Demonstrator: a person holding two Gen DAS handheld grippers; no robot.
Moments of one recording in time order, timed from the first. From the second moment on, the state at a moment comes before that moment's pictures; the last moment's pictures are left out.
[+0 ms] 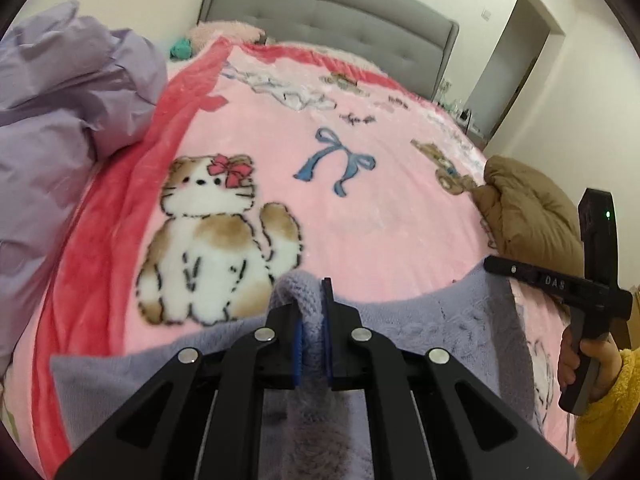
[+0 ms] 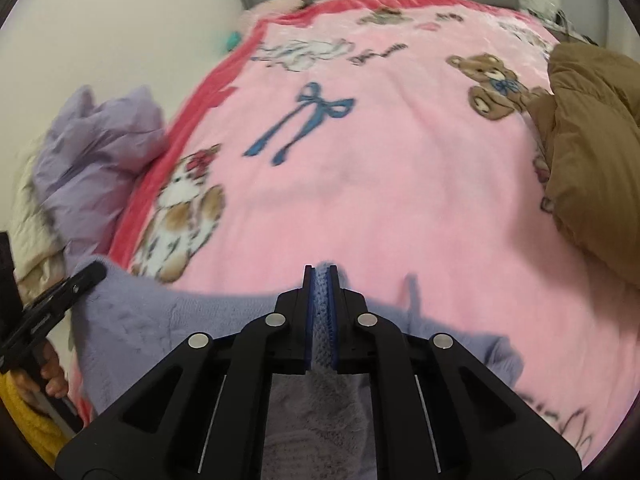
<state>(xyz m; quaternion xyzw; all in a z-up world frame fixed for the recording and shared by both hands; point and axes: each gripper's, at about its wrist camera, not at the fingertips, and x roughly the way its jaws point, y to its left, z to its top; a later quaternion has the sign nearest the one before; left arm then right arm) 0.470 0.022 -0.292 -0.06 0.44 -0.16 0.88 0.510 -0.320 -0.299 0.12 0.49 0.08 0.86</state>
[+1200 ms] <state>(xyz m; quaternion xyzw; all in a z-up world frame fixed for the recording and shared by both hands) 0.349 0.057 -0.348 -0.12 0.49 -0.05 0.86 0.357 -0.316 -0.356 0.22 0.51 0.06 0.83</state>
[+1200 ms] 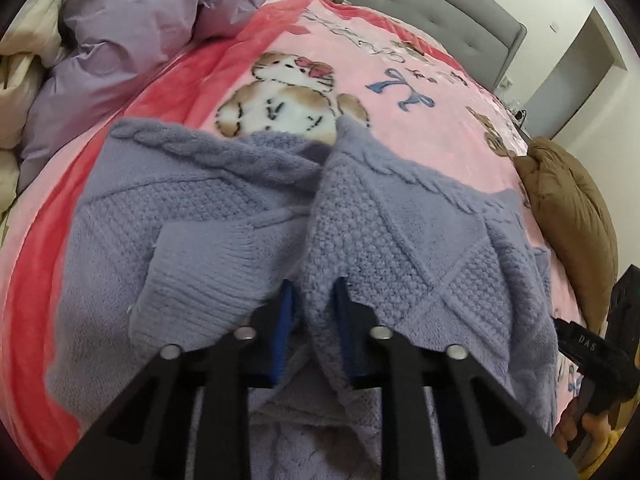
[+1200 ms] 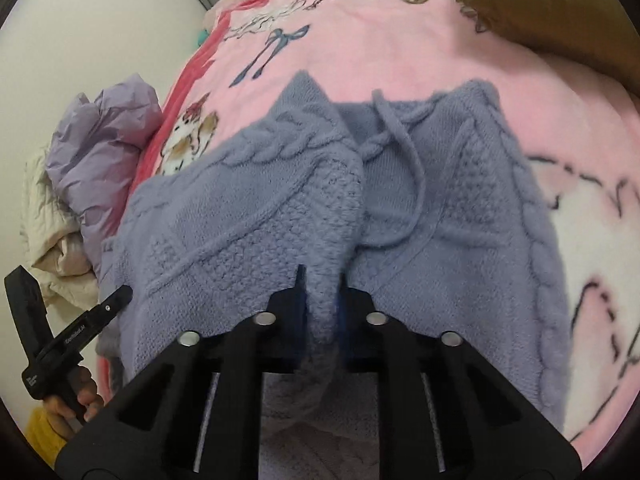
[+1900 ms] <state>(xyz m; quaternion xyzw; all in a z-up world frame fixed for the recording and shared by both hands) 0.343 0.062 -0.359 -0.06 0.48 -0.08 0.87 0.349 -0.331 -0.373 0.14 0.54 0.01 0.83</state>
